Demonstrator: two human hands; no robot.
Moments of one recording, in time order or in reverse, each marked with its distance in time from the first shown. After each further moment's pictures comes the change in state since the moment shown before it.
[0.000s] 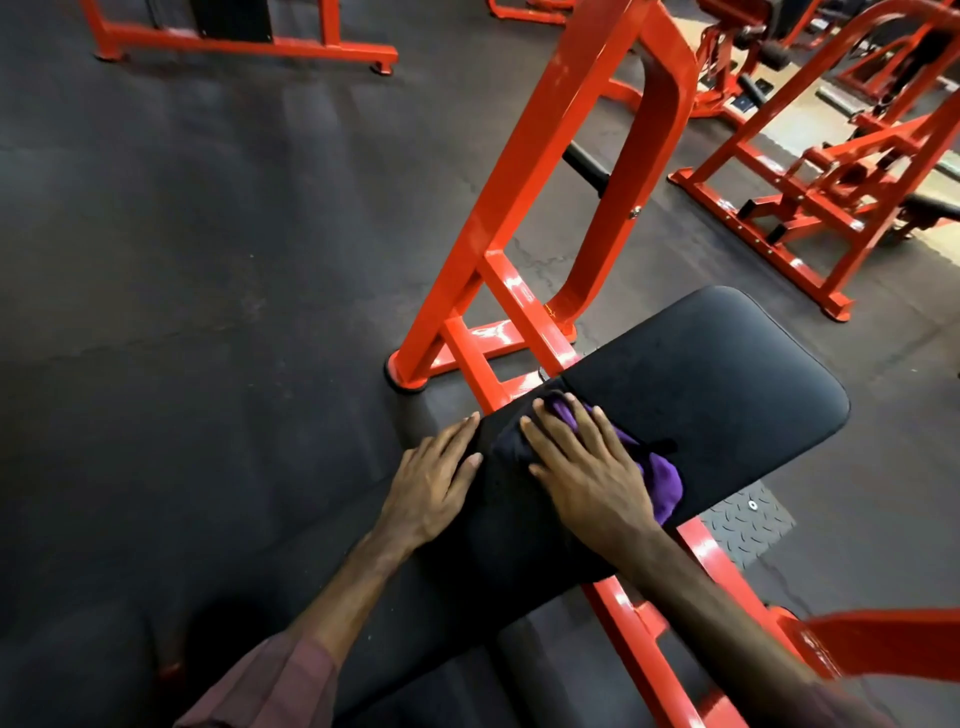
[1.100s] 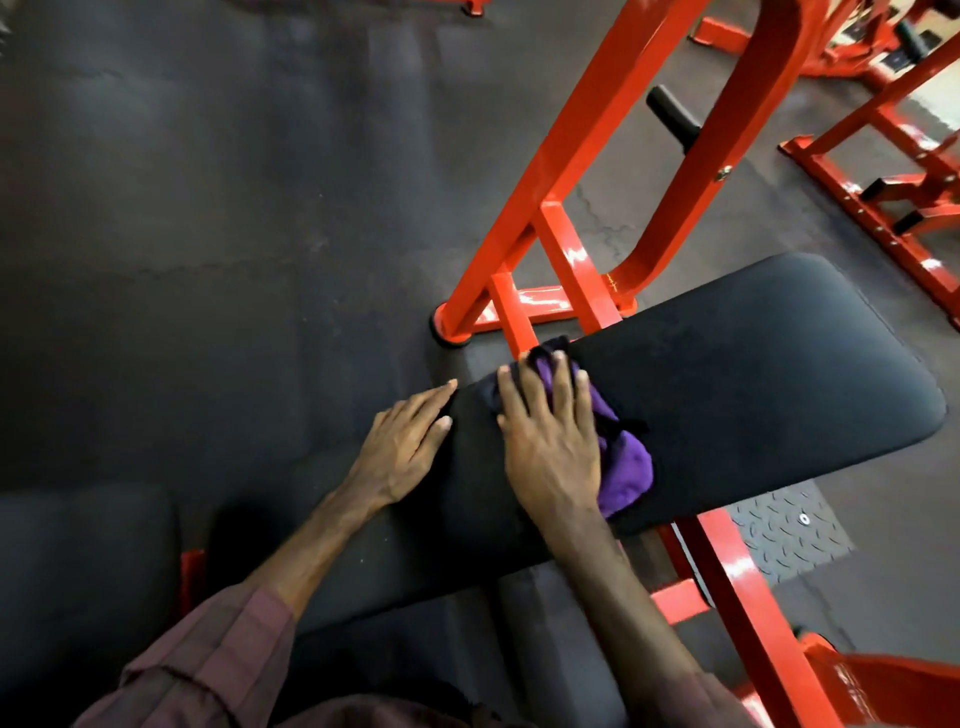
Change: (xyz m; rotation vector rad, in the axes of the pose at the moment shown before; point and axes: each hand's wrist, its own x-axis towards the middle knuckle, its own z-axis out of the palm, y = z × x) left_hand -0.041 -0.022 -0.007 0.026 0.041 -0.145; right_hand 0.020 -0.056 0.014 0.112 -0.033 0.119
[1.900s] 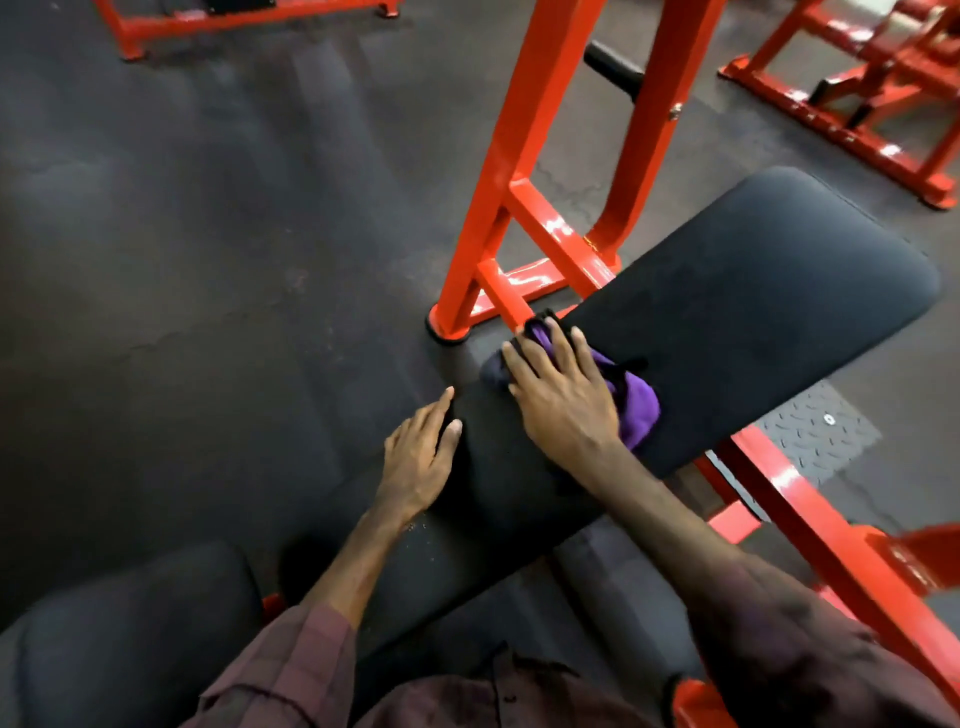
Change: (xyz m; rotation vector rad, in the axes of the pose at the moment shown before) left_hand -0.018 -0.029 -0.009 0.001 -0.095 -0.132; right_hand 0.016 -0.015 0.011 0.001 0.085 0.044
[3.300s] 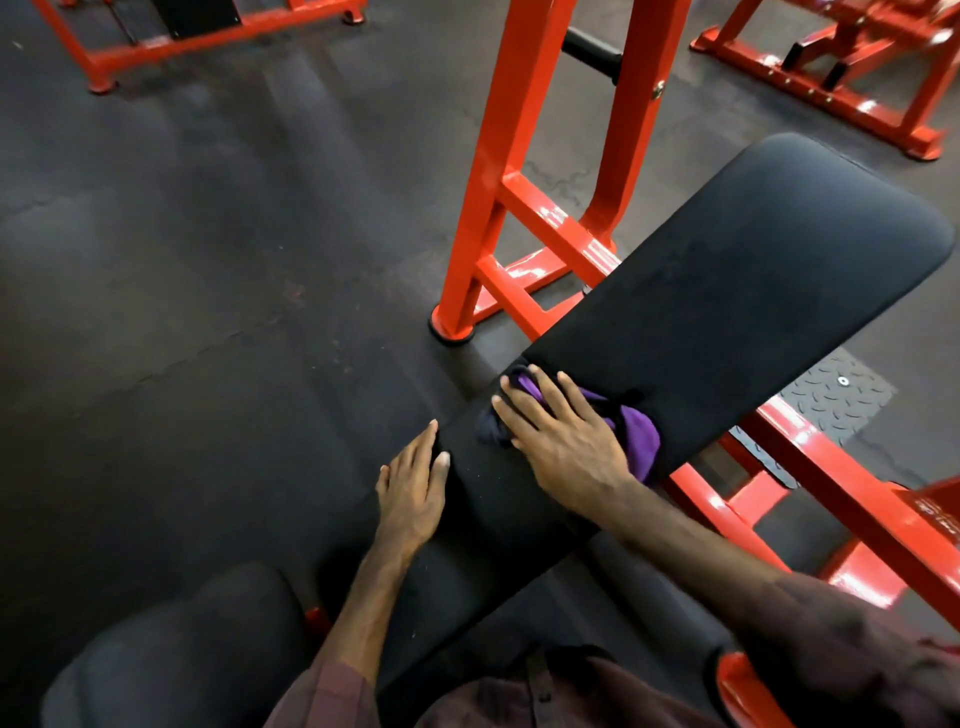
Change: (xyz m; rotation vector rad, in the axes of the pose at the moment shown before) left_hand -0.031 -0.063 -0.005 -0.010 -0.026 -0.106; right_hand -0.048 -0.043 0.013 0.005 -0.067 -0.135
